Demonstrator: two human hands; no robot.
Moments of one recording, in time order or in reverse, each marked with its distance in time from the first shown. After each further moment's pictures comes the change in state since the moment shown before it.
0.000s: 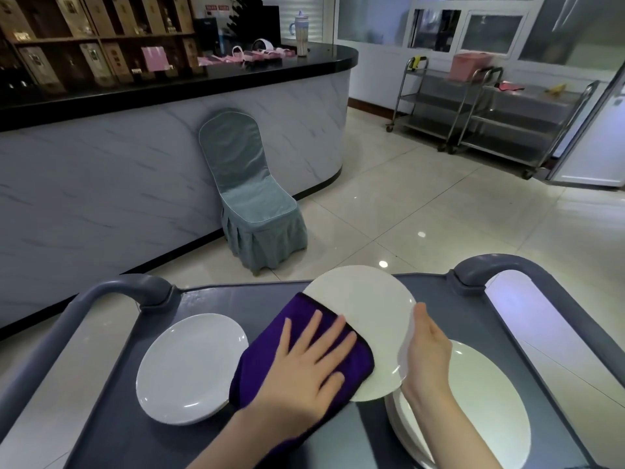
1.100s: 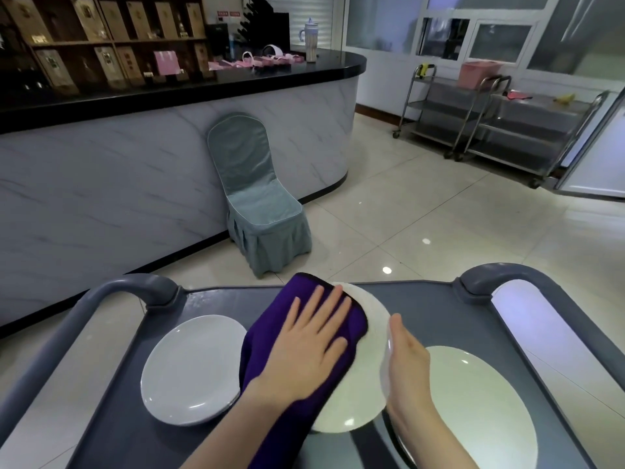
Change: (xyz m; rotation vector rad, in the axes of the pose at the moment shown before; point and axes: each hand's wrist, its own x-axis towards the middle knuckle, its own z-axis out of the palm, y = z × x) left_hand 0.033 -0.014 -0.015 0.061 0.045 -0.105; right_hand -0.020 0.013 0.017 -0.012 -0.137 0.070
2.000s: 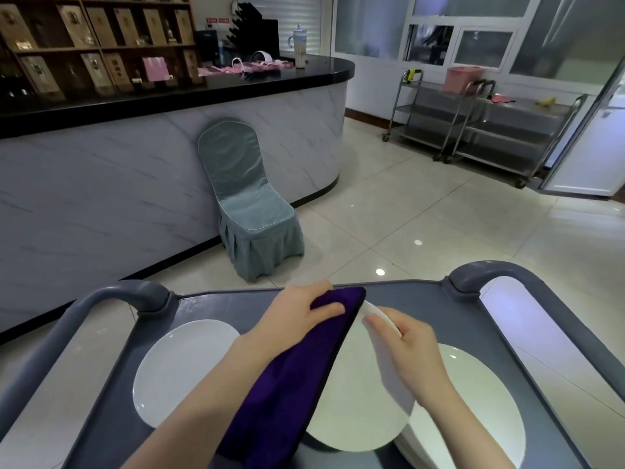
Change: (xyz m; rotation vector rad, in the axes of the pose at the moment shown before) left_hand 0.036 -0.011 -0.053 -0.629 0.058 -0.004; right_hand -0.003 -0.037 -0.024 -0.544 -0.329 -0.494
